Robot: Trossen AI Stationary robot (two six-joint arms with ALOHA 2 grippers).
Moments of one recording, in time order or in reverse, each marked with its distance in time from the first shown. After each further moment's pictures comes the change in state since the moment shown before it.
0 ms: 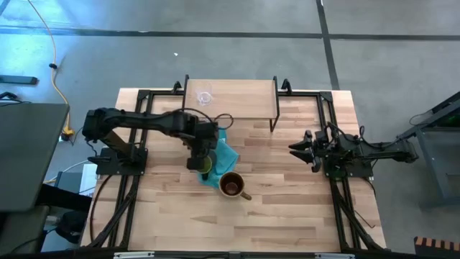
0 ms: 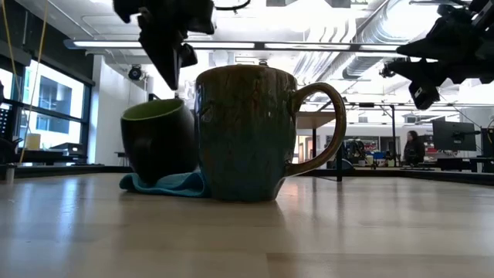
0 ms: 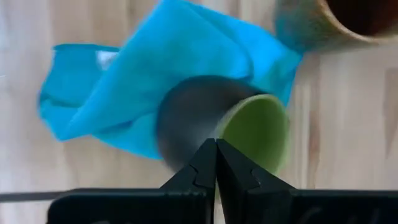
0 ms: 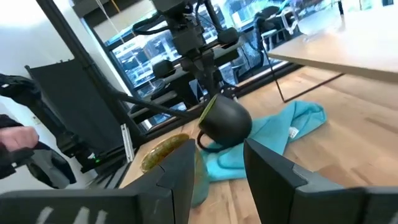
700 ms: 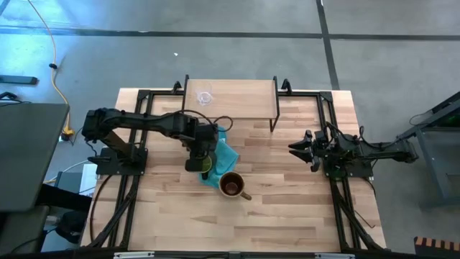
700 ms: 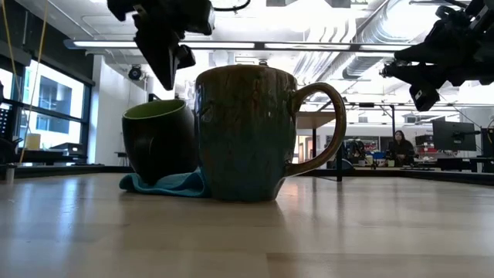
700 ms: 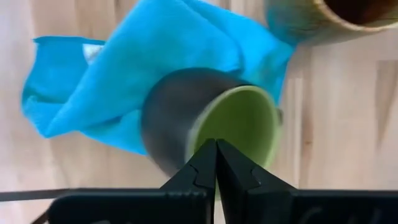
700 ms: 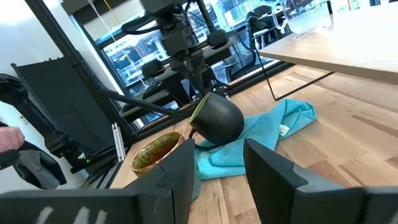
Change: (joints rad) left arm -0.016 0.000 -0.009 -0.009 0.021 -0.013; right arm 0.000 0.000 0.000 -0.020 0.025 -0.008
